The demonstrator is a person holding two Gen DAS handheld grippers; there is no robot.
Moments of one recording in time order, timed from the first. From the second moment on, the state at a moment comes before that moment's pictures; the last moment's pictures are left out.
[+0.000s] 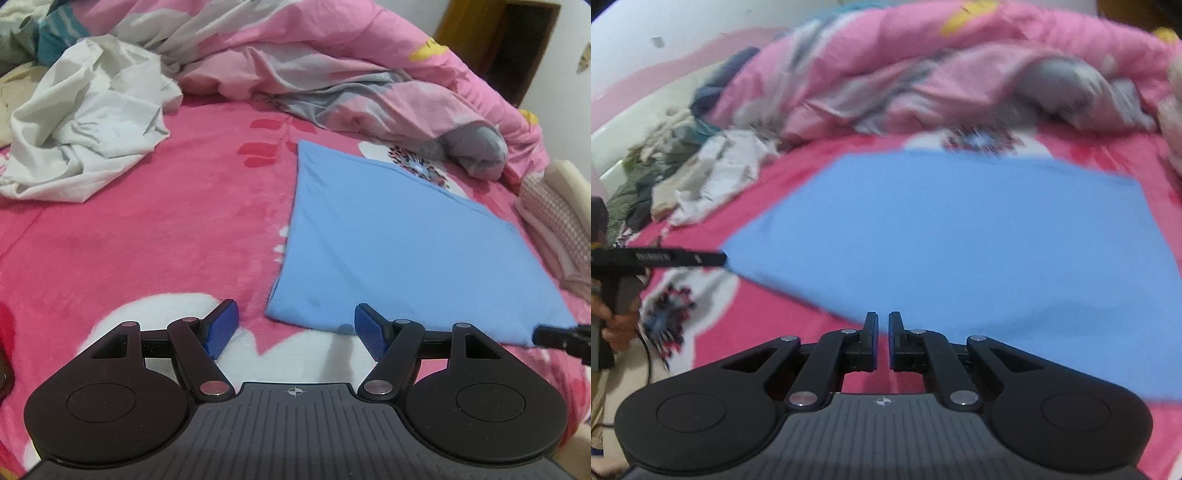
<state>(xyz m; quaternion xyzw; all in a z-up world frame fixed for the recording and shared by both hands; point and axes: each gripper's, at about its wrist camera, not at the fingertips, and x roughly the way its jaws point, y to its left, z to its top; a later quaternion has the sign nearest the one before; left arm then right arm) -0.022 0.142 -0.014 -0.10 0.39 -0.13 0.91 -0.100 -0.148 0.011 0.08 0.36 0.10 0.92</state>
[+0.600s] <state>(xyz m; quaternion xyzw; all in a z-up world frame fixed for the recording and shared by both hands) -0.018 0.178 0.021 -0.04 0.36 -0.09 0.93 -0.015 -0.039 -0.006 0.07 0.34 0.21 0.91</state>
